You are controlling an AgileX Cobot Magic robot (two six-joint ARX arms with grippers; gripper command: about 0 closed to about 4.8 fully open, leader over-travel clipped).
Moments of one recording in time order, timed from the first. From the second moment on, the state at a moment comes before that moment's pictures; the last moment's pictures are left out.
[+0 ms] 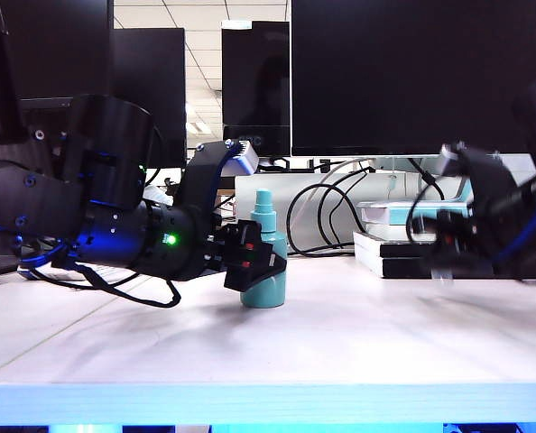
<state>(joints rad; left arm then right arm) -0.61 2.03 0.69 1.13 0.17 0.13 0.19 1.75 0.55 0.80 -0.16 0.13</state>
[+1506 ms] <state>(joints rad) -0.59 0.67 0.69 0.13 -0.48 0.25 0.20 0.69 0.55 0.15 0.02 0.16</state>
